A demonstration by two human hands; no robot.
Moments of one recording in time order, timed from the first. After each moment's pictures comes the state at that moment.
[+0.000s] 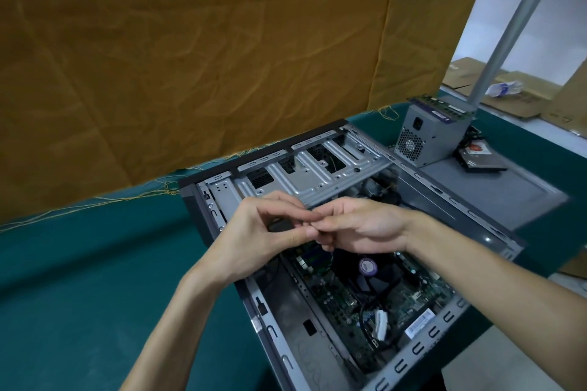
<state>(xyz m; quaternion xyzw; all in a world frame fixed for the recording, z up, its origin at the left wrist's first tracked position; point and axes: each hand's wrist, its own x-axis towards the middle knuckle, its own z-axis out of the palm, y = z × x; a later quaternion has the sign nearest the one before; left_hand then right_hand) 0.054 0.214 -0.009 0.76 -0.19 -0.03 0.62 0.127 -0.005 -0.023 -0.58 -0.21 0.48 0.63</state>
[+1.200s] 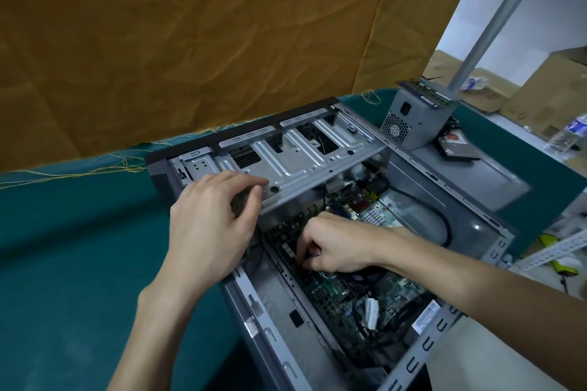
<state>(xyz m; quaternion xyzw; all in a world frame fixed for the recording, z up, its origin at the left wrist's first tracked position) 0.051 0.233 -0.030 0.93 -0.03 0.20 0.31 0.112 0.017 -0.057 -0.90 -0.34 0.25 0.12</state>
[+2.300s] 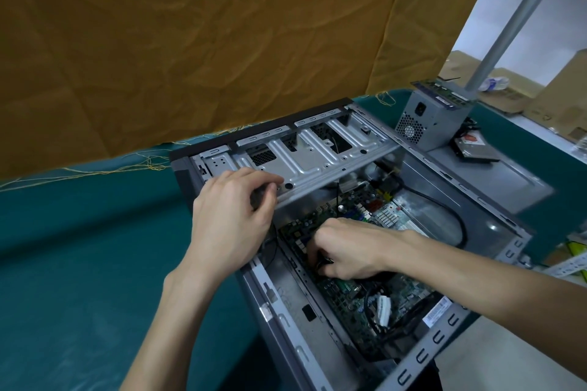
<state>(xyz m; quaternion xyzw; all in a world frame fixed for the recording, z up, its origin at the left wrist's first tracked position) 0.050 0.229 -0.027 0.94 -0.02 0.19 0.30 0.101 0.021 -0.055 -0.89 -0.41 0.22 0.00</state>
